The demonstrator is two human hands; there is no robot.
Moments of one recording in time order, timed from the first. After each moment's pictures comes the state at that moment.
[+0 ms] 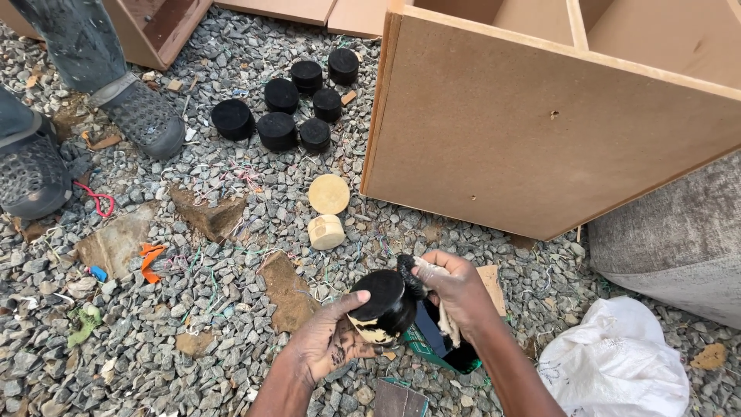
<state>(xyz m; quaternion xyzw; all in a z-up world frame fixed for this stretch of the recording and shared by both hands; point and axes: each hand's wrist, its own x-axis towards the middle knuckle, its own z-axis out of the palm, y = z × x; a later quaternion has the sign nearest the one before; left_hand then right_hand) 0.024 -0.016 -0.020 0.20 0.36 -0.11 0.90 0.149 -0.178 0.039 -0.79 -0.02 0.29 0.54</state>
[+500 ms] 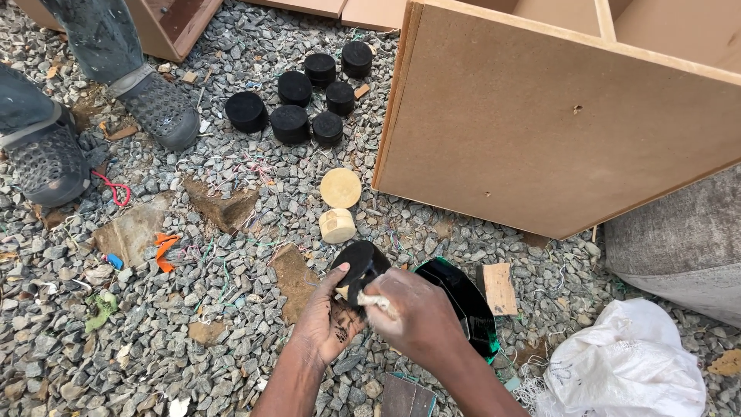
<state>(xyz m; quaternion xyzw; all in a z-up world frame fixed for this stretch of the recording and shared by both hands) 0.030 -0.005 -0.040 0.12 0.41 0.01 0.91 0.095 -0.149 0.019 -0.84 -0.47 0.05 0.26</state>
